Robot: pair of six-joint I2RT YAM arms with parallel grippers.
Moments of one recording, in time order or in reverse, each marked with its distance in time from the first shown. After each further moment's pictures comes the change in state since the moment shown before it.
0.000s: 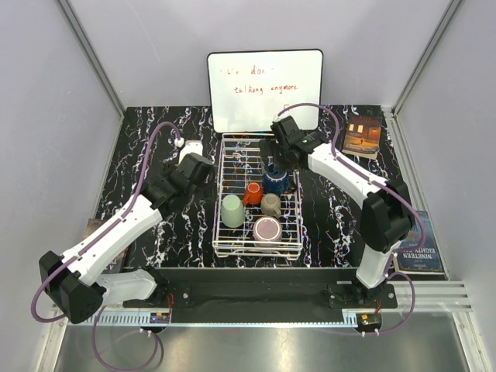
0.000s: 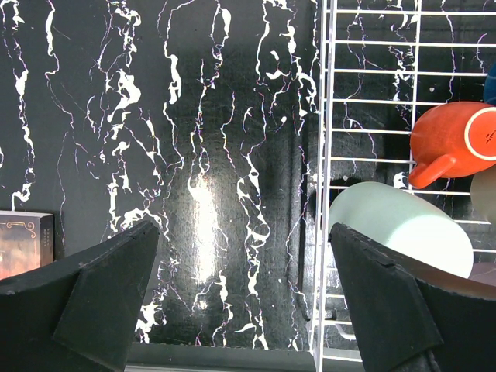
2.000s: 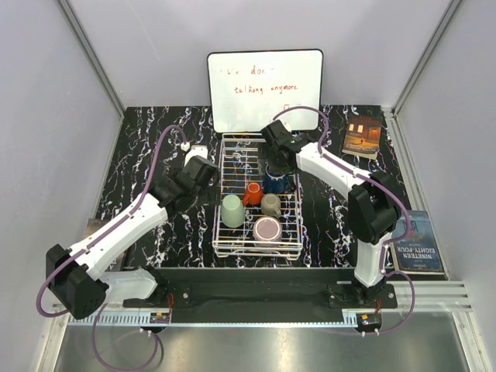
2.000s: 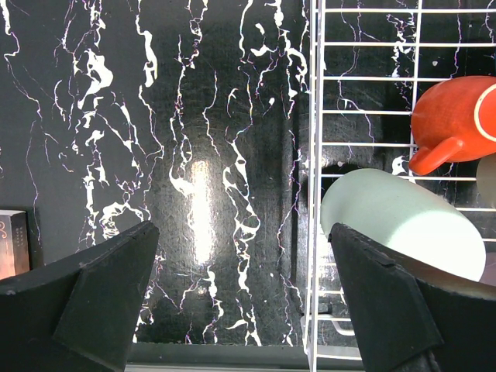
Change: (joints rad) left arm 0.000 0.036 -0.047 0.038 0.051 -0.010; right arm 0.028 0.127 0.057 -0.035 0.111 0.061
